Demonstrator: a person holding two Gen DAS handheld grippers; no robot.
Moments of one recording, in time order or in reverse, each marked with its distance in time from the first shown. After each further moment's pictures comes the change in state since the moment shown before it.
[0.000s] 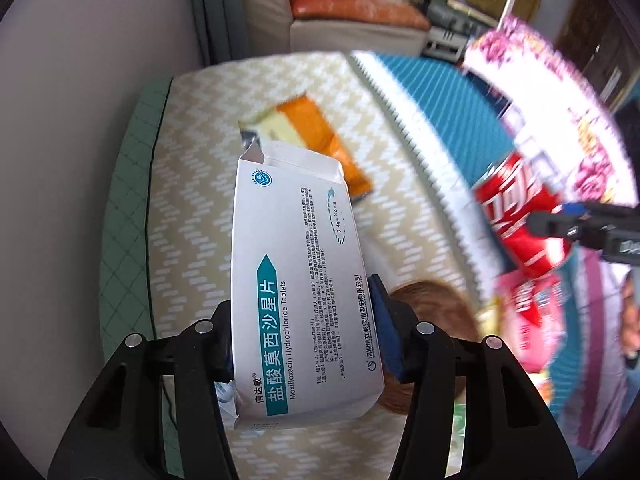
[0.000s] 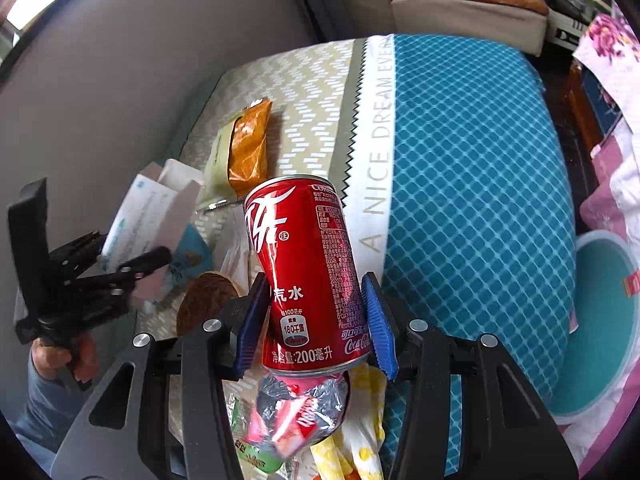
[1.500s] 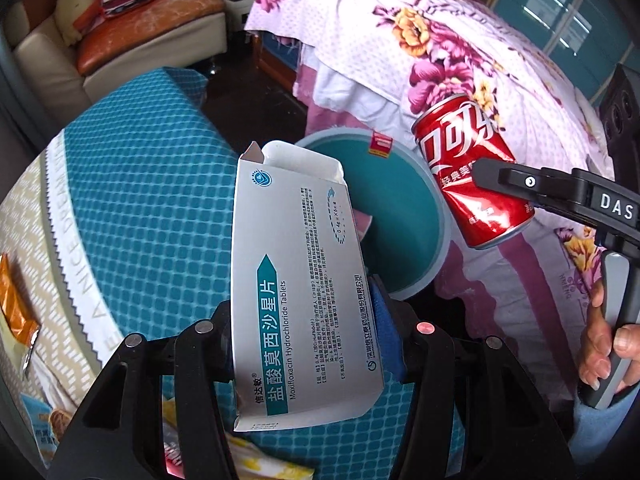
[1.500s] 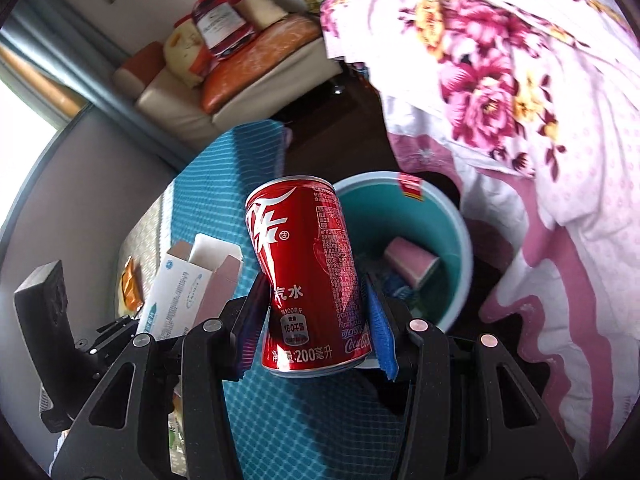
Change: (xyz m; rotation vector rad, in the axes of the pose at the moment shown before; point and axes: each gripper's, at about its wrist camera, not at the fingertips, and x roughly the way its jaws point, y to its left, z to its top) left arm 0.065 -0.345 0.025 0.447 0.093 -0.249; right arm -0.157 -0.237 -0.137 0.549 -0.372 -0.136
